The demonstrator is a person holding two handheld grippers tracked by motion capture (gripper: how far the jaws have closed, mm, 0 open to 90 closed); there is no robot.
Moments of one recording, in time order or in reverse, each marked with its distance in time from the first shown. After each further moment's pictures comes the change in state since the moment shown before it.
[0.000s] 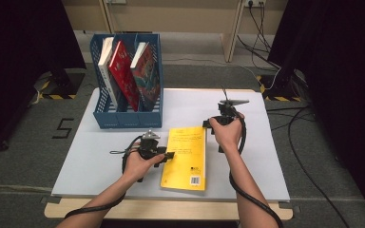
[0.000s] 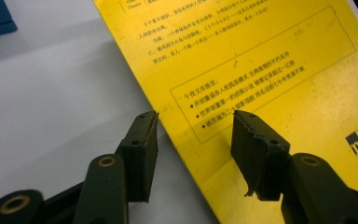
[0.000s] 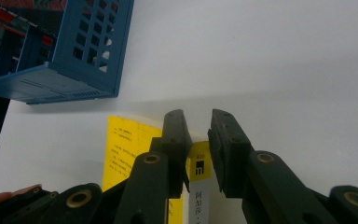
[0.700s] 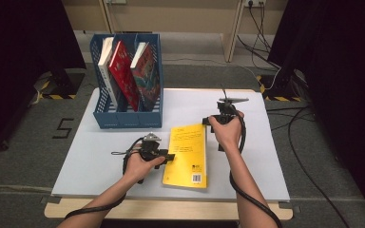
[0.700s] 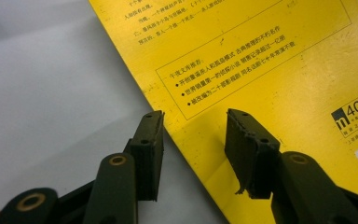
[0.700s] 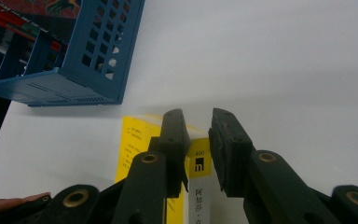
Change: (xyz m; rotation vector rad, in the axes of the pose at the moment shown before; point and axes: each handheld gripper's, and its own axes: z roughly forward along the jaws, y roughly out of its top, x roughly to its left) left arm 0.000 -0.005 0.008 0.018 -0.027 -0.003; right arm 0.005 0.001 -0.002 -0.037 0.003 -0.053
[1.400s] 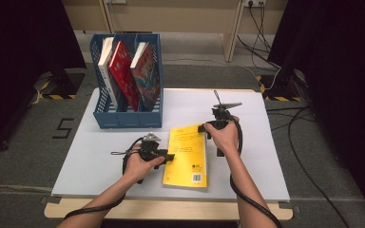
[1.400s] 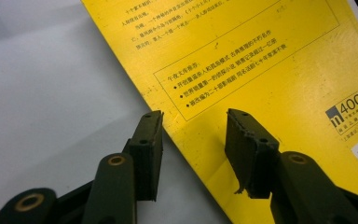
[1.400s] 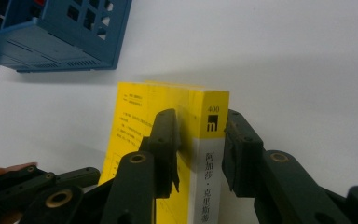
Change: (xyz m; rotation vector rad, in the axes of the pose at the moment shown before) left arm 0.000 0.000 -0.001 0.000 0.002 0.003; right arm -0.002 -0.014 0.019 0.109 0.007 -0.027
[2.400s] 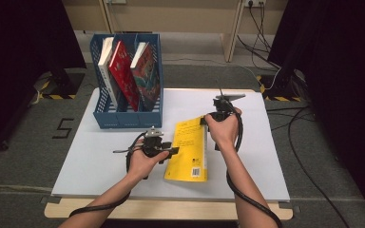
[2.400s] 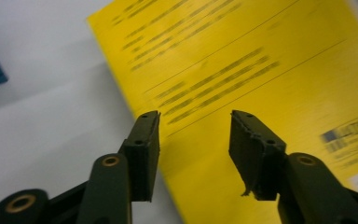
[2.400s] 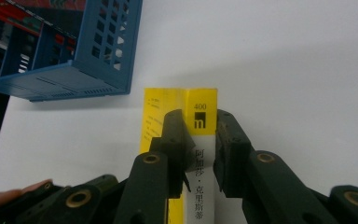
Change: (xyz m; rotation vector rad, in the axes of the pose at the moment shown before) left arm -0.026 0.028 -0.012 -0.116 -0.004 0.024; right arm 0.031 0.013 -0.037 -0.058 -0.063 0.077
